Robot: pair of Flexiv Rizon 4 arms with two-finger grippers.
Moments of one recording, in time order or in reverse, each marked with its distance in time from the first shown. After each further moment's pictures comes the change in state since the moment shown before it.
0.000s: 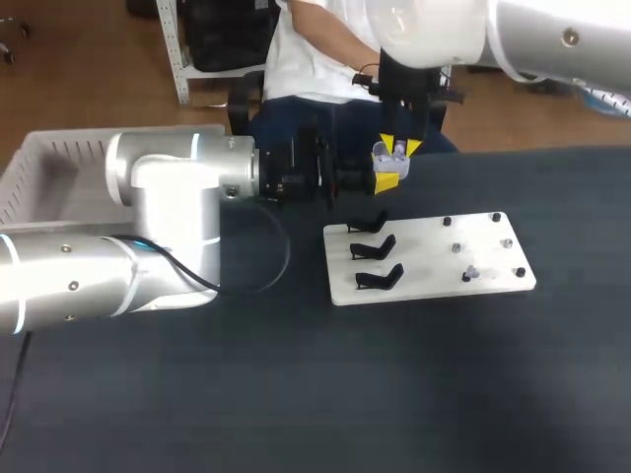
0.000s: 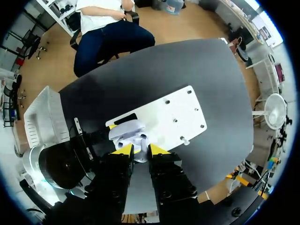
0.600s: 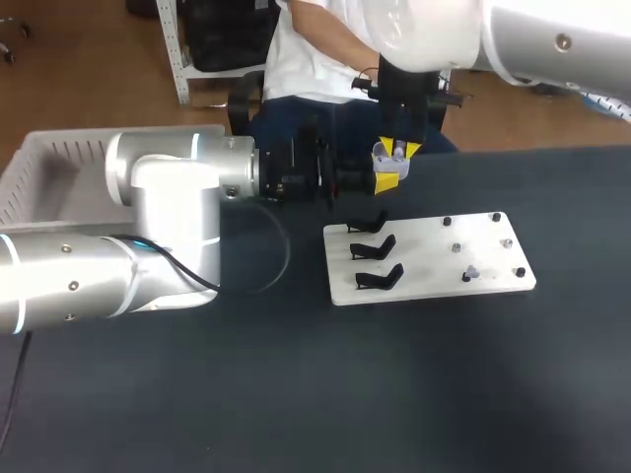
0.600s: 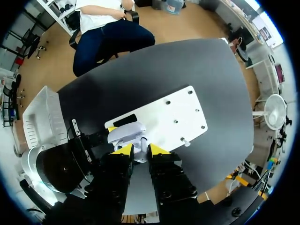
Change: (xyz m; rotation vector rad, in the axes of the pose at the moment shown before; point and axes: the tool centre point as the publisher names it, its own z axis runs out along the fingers) left arm 0.000 0.000 0.000 0.000 0.000 0.000; right arm -0.002 0.001 0.007 0.006 0.003 -0.003
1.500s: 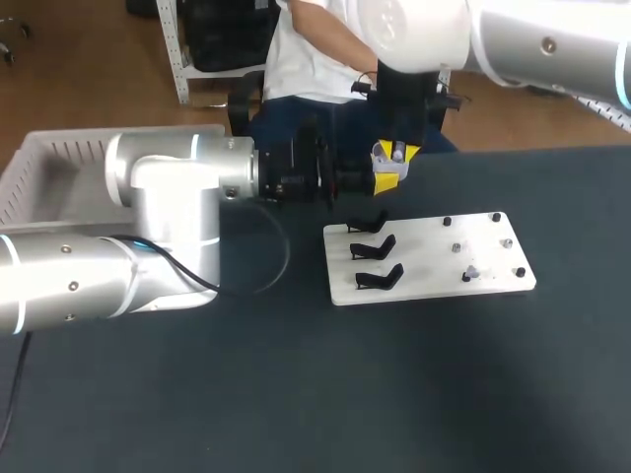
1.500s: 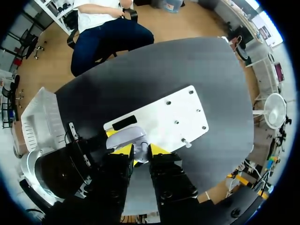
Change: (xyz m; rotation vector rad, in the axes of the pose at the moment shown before) left arm 0.001 0.000 -0.001 -0.001 -0.001 0.001; right arm -0.004 0.001 0.008 0.008 0.014 0.009
